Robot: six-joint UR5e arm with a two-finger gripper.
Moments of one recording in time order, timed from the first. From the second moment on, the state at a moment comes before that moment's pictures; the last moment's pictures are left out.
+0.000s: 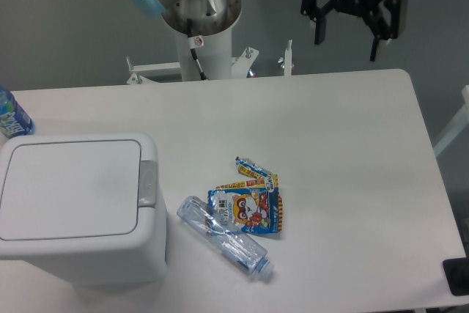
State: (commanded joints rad) arm 2.77 -1.56 -1.43 -1.43 1.36 1.41
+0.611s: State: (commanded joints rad) arm 2.72 -1.59 -1.42 -1.28 1.26 0.85
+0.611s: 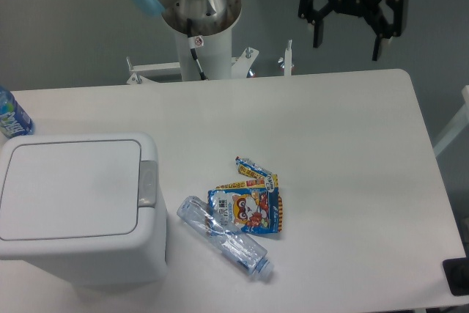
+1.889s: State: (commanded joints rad) arm 2.42 -1.73 -1.44 -1.14 1.10 0.23
